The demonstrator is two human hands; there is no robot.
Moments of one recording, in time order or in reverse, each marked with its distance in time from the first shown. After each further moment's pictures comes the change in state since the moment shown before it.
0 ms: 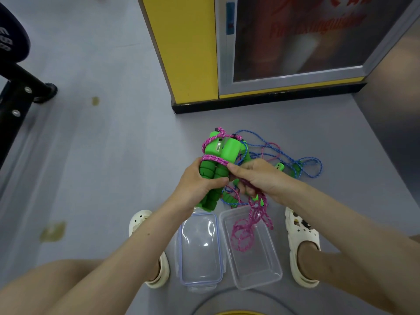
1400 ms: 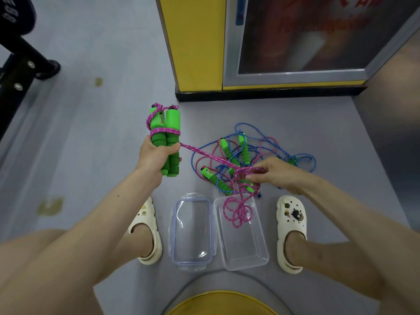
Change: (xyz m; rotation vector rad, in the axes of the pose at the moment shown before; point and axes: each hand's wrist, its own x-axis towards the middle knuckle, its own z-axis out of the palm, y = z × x) left_hand 0.006 -0.002 -0.064 -0.217 0.385 -0.072; right_hand -0.014 0.030 -0.037 -0.354 -0.113 -0.038
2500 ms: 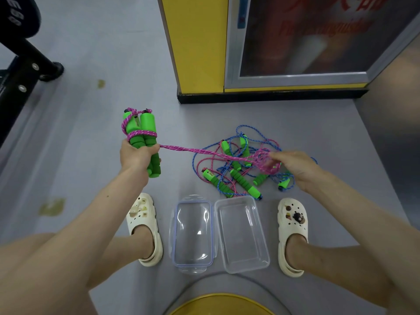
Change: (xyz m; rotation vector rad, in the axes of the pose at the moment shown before) left_hand 0.016 0.000 -0.029 -0.019 0.258 0.019; right_hand 0.003 0.009 -0.020 0.309 0.457 0.195
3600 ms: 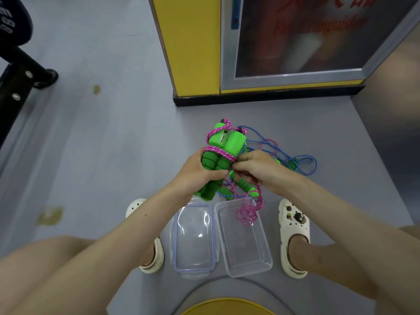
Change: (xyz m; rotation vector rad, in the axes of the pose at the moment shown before) left_hand -0.076 -0.012 0.067 0.245 -0.704 0.091; right_hand -0.016 -0.031 0.055 0.000 -0.324 -0.120
